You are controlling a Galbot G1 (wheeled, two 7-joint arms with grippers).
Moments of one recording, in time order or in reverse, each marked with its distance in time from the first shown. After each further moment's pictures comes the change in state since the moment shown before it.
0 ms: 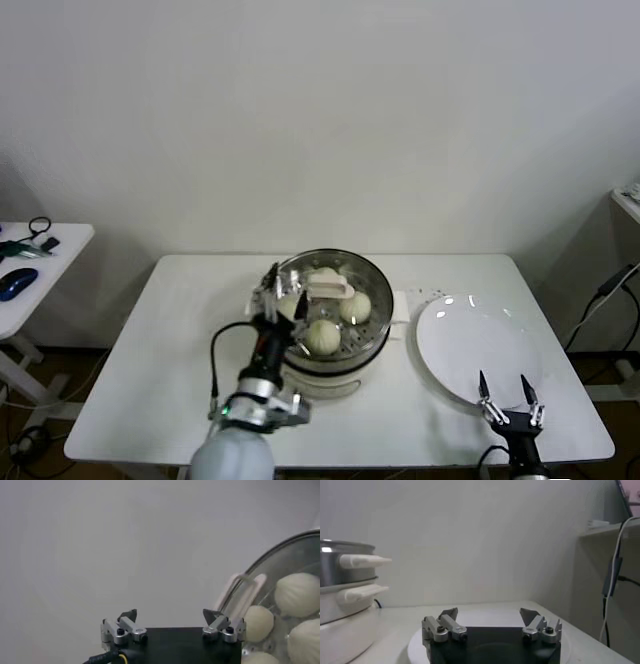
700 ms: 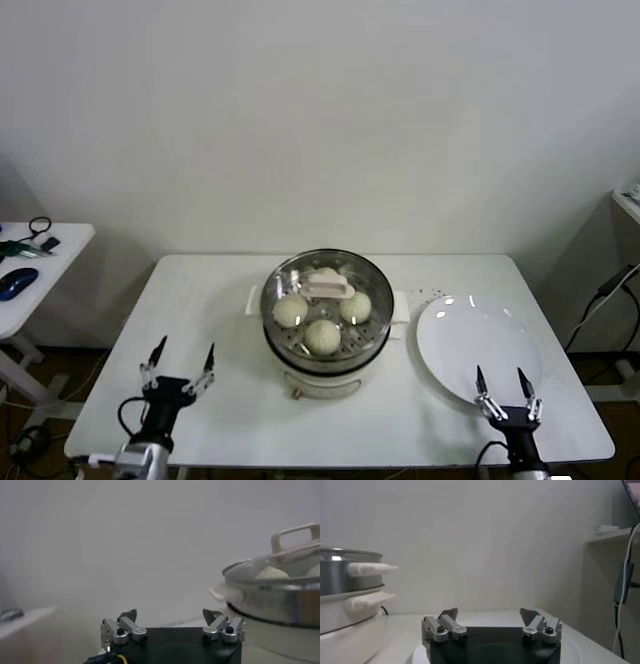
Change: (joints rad) left arm 0.317 0.024 -0.491 0.153 -1.000 -0.455 0.017; right arm 0.020 -0.024 -0.018 -0.024 0.028 0.040 -0.028
